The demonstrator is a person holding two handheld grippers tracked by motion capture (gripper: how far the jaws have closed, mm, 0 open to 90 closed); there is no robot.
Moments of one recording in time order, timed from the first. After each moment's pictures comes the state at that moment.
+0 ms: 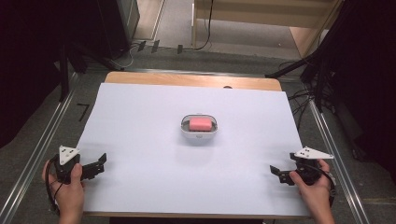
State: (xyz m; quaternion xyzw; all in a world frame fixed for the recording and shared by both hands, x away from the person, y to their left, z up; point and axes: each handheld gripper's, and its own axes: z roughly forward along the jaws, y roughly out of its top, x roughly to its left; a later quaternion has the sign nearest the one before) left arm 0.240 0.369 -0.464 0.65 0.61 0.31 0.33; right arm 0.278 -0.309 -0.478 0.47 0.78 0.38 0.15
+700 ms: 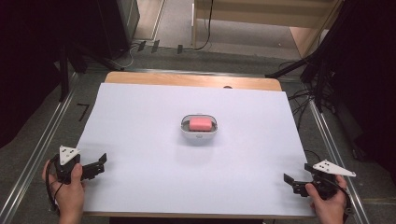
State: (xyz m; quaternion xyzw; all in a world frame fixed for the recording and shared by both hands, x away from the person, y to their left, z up) left arm 0.240 0.368 -0.464 0.65 0.61 0.31 0.33; right arm 0.240 -0.345 -0.485 0.51 0.74 0.41 0.17
